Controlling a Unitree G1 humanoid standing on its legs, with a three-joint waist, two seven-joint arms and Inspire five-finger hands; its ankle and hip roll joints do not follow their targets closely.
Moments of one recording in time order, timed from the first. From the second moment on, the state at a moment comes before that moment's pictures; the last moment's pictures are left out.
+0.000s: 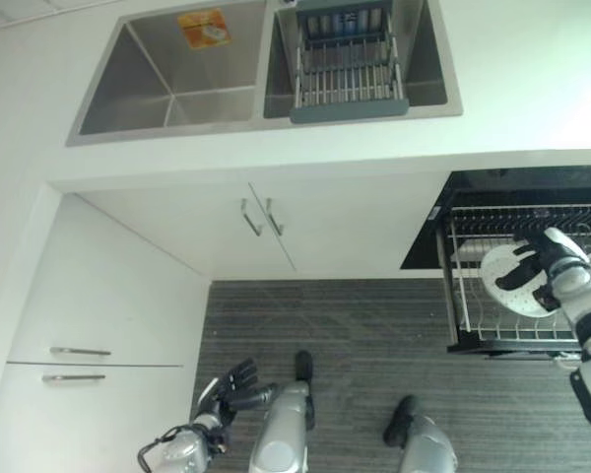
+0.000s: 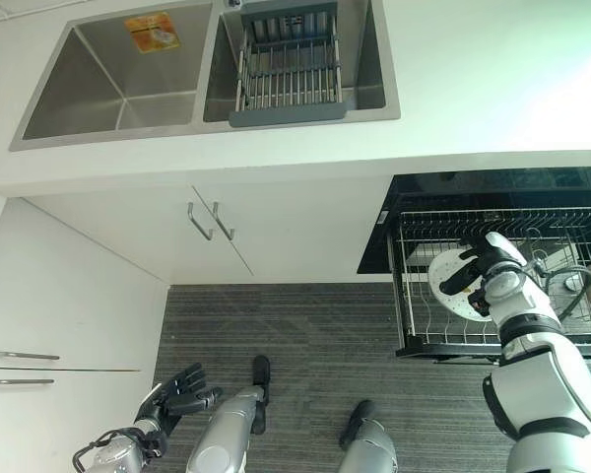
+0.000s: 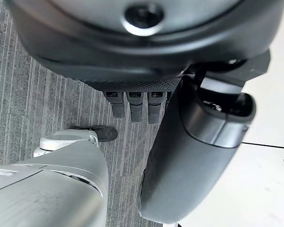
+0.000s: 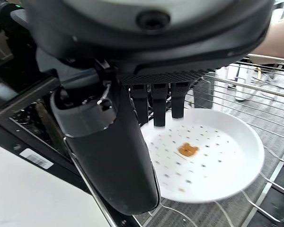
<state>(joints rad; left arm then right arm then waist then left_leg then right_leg) 0.01 0.34 -0.24 0.85 -0.58 -0.16 -0.18 -0.87 -0.81 0.46 1.26 -0.05 0.02 0.05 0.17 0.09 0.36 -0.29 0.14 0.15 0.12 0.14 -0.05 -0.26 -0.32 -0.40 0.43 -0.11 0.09</state>
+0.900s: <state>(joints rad) 0.13 0.27 -0.04 1.07 -0.53 -0.14 -0.17 0.01 -0.50 -0.21 0.52 0.34 -0.03 -0.52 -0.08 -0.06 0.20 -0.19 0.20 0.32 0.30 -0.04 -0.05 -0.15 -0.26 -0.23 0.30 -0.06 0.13</state>
